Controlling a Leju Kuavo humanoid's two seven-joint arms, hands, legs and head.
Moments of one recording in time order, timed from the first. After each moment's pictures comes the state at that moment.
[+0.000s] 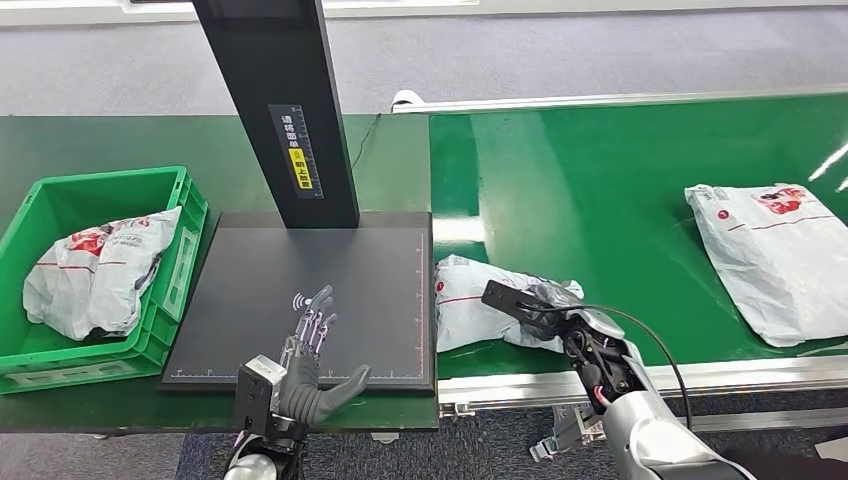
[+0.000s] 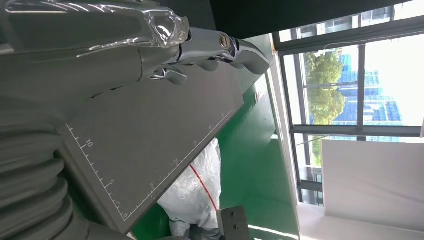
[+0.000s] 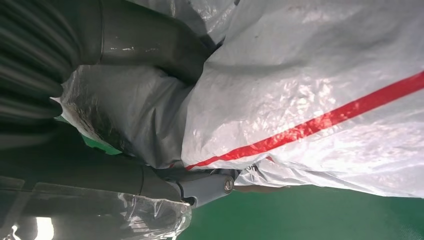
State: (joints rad) left arm -0.02 -0.27 -0.21 -1.15 -0.24 -0.11 -0.53; right arm -0.57 -0.06 0.04 -0.31 1.06 0.28 0.03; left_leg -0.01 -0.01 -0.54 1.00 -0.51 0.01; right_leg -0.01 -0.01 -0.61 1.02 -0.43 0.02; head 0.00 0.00
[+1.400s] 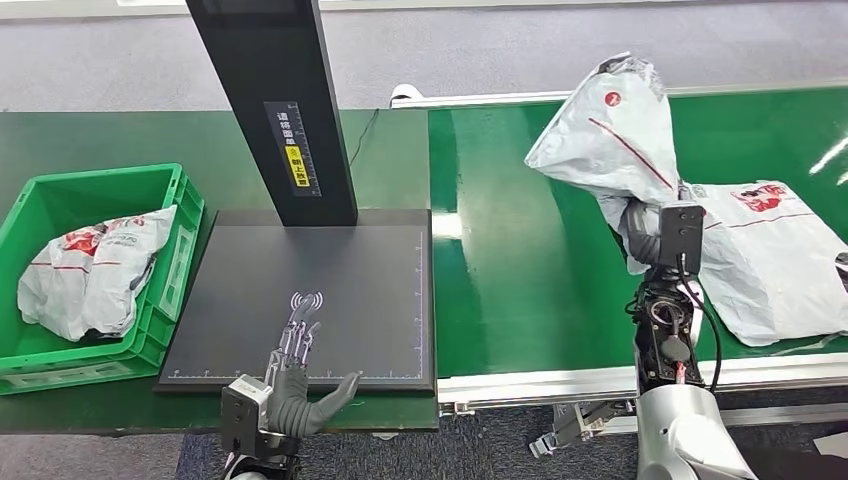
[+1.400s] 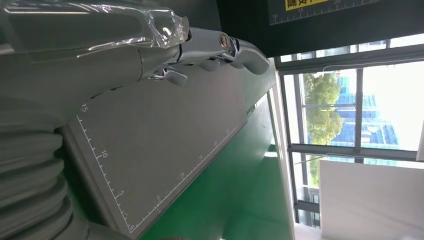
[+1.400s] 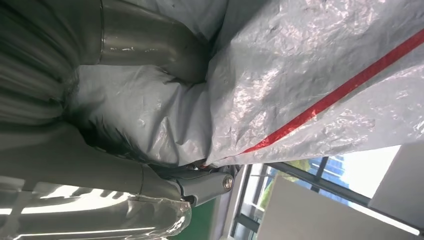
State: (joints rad) left arm 0.04 -0.26 -0.22 -1.20 -0.23 -0.03 -0.58; right arm -0.58 -0.07 -0.35 -0.59 0.30 -0.17 -0.58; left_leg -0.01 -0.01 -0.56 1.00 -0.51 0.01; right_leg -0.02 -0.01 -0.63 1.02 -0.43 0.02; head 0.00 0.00
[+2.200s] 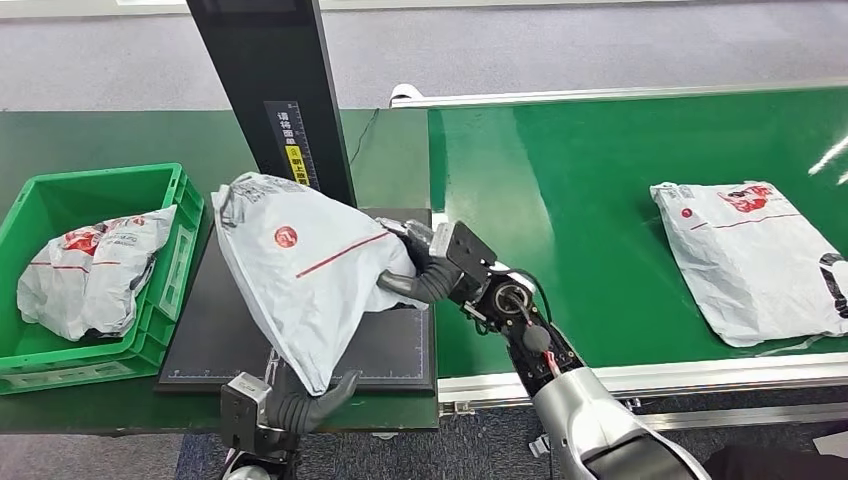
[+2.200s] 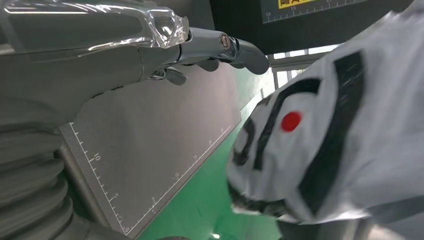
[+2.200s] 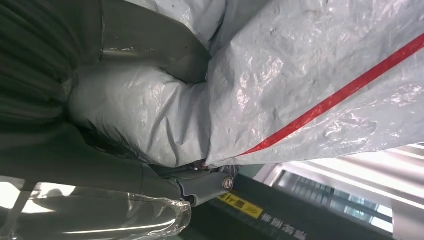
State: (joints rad) left arm 0.02 -0.26 -0.21 -1.17 -0.22 -0.05 -0.61; right arm -0.68 0.14 0.30 -0.55 0.21 0.62 -0.60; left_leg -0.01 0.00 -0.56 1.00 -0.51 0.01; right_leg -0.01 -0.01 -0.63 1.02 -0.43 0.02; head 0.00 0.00
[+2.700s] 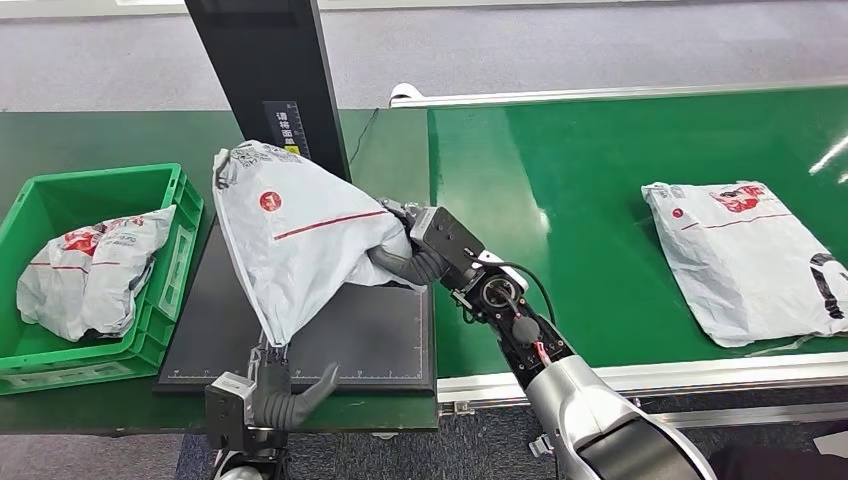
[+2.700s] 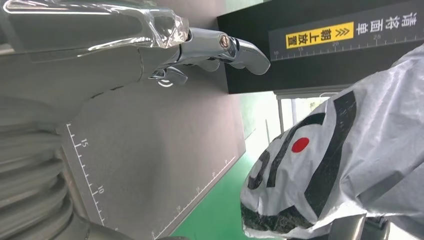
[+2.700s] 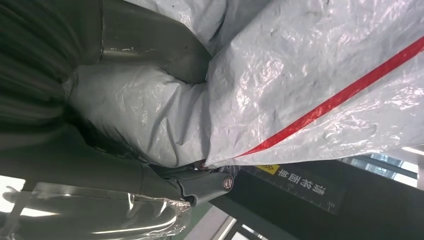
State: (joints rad) left arm 0.02 -0.25 -0.18 -1.18 -0.21 0.03 -0.61; right arm -0.72 0.15 0.36 -0.48 0.18 0.38 -0.56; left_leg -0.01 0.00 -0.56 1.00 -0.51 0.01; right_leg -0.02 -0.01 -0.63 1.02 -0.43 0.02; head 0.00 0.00
